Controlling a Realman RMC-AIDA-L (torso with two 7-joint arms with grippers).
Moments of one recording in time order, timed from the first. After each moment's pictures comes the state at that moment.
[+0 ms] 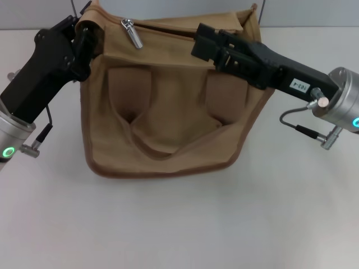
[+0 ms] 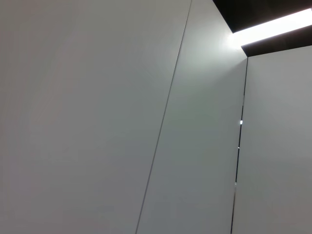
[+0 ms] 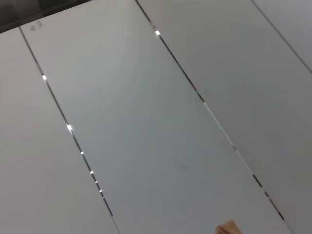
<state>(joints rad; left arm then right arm) -0.55 -2.08 0.12 0.08 1.76 1.81 -0.80 0.63 2.09 -1.08 -0.31 -1.18 -1.70 1.40</state>
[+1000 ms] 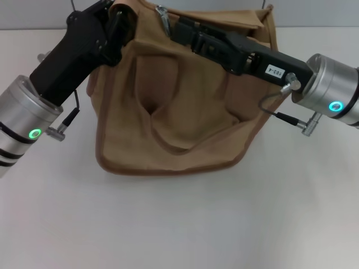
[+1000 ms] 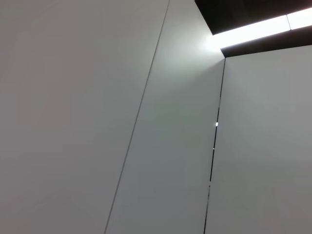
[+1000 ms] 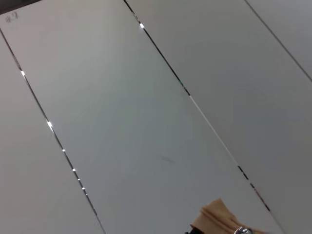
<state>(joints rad) -0.64 -2.08 0.14 0.03 1.77 1.79 -0.79 0.71 2.09 -1.09 -0.26 -1.16 -1.61 1.40</state>
